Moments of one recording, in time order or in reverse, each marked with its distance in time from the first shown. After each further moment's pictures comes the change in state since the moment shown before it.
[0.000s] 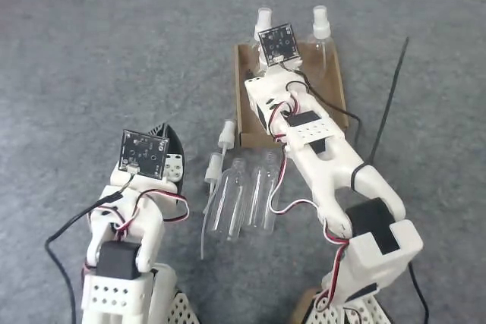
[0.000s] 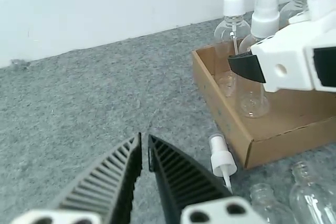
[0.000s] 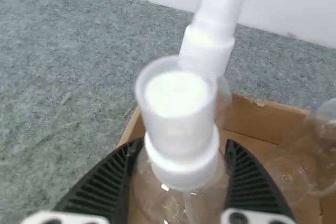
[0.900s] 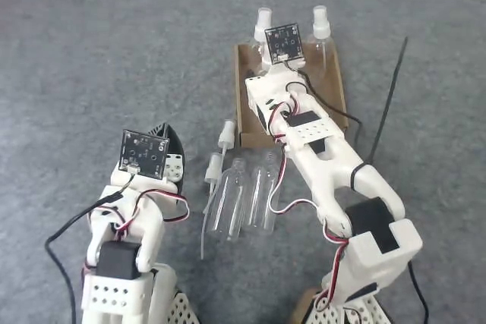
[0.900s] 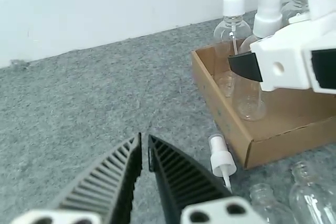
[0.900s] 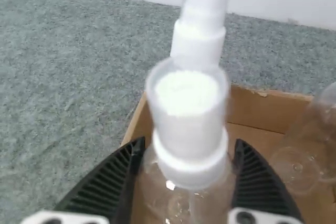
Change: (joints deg) left arm 0.1 0.0 0.0 0.0 0.0; right arm 0.0 0.4 0.0 0.0 -4.9
